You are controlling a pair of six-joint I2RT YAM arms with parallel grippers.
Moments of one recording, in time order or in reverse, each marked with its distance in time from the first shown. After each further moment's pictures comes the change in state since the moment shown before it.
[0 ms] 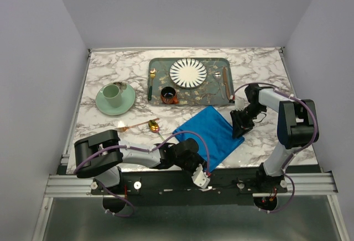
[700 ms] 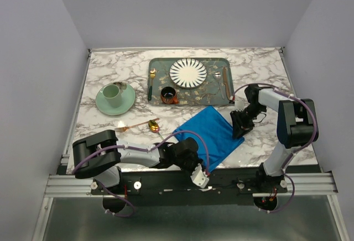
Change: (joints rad) left arm 0.005 -0.009 0.001 -0.048 -0.002 0.005; right arm 0.000 0.009 0.000 -0.010 0.001 -0.003
